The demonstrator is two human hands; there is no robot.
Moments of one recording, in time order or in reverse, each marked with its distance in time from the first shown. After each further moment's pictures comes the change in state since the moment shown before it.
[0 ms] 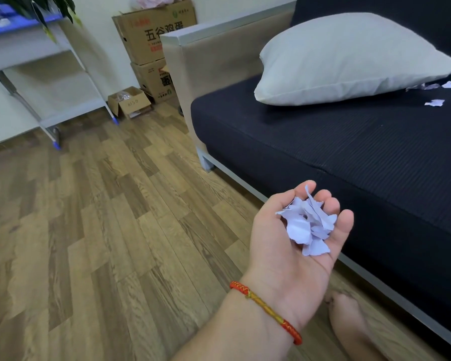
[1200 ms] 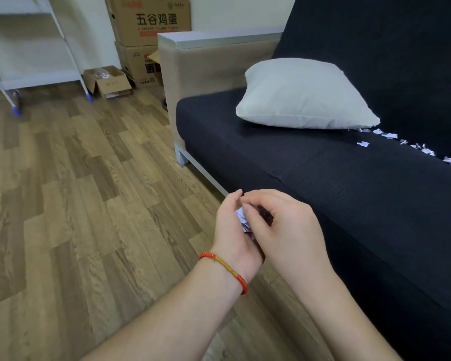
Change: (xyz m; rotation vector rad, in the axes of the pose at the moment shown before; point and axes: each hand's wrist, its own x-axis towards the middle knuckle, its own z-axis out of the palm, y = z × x) left_hand -0.015 -0.003 0.006 -0.030 0.067 0.064; right_hand -0.219 -0.188 -0.271 0.265 0.601 -0.845
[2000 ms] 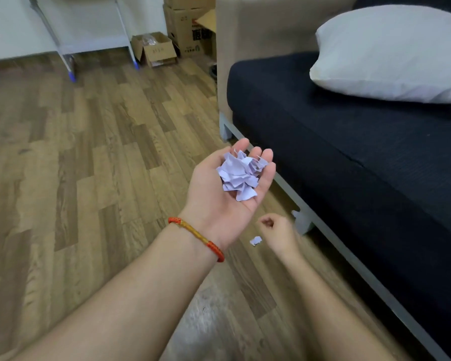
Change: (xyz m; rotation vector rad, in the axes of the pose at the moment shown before) left_hand -0.010 0.112 -0.063 -0.161 -0.009 0.215; right_hand -0.023 0.131 0.249 0.222 -0.447 0.645
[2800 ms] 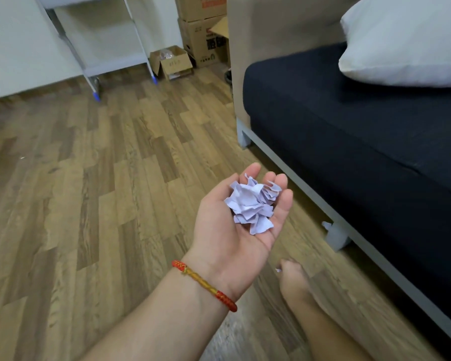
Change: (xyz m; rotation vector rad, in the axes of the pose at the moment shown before) left_hand 0.017 -0.001 -0.023 0.020 0.063 0.018; right_hand 0.035 0.107 0.097 -0.554 -0.104 0.003
